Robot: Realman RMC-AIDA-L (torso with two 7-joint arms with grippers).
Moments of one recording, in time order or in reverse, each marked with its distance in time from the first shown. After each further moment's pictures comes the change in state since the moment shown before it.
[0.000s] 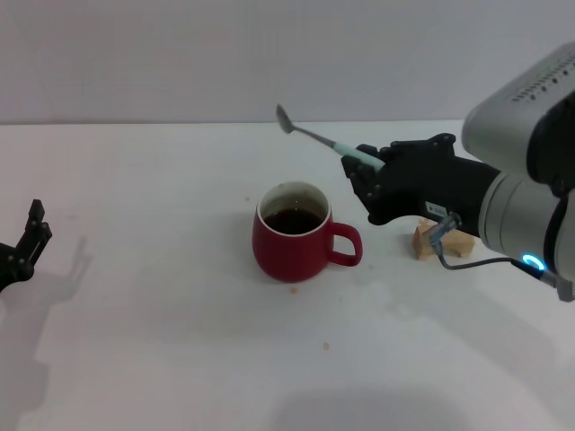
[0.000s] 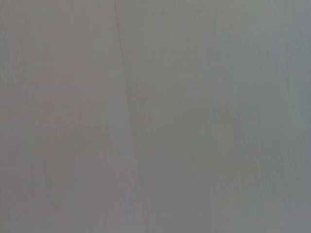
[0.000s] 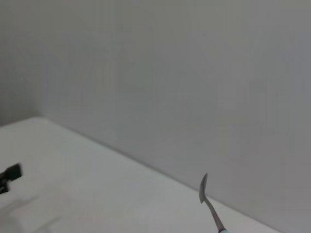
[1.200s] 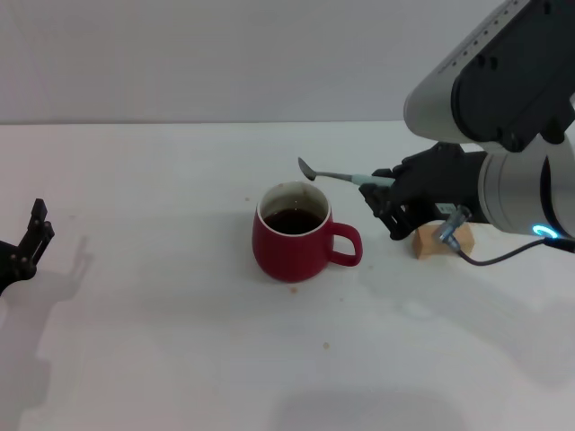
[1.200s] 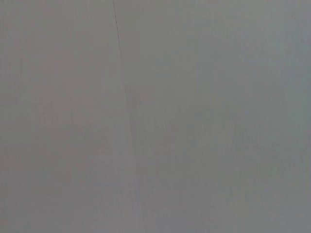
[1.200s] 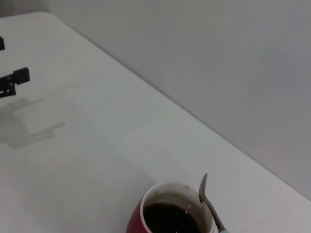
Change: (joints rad) left arm -0.006 -0.001 0.000 0.002 -0.003 -0.009 0.000; right arm 0.284 0.002 0.091 0.098 -0.164 0.572 0.127
